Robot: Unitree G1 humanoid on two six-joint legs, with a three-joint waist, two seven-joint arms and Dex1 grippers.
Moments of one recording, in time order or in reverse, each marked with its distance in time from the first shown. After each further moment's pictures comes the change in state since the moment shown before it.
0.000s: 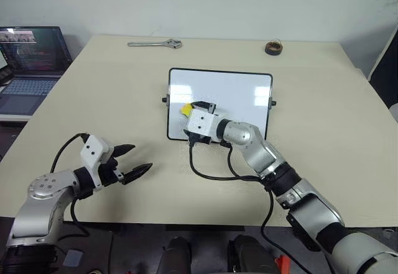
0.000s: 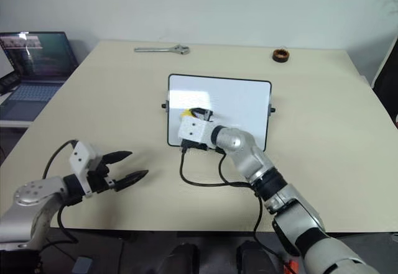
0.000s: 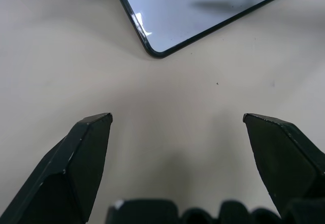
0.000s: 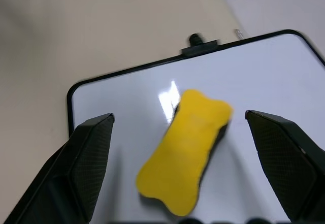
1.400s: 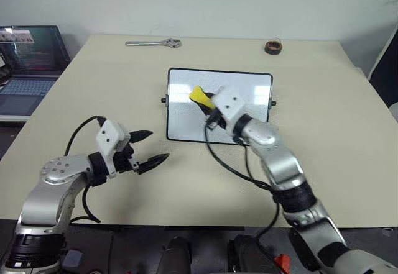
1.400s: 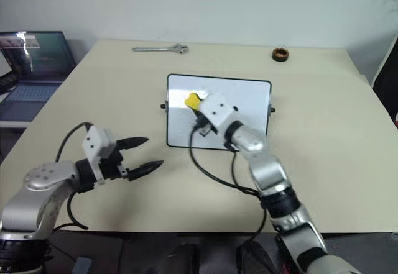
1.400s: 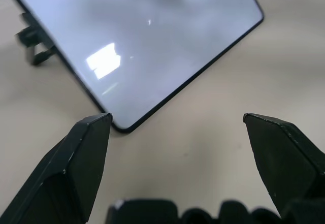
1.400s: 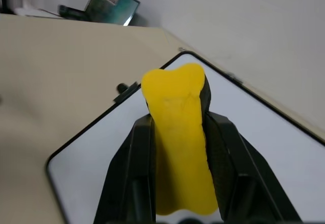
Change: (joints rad) left arm -0.113 -0.001 -0.077 -0.203 -0.032 0.129 0.012; right arm 0.185 -0.074 -0.171 -0.459 0.266 0.311 0.006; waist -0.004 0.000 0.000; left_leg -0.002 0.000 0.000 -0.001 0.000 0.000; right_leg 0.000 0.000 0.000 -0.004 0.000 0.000
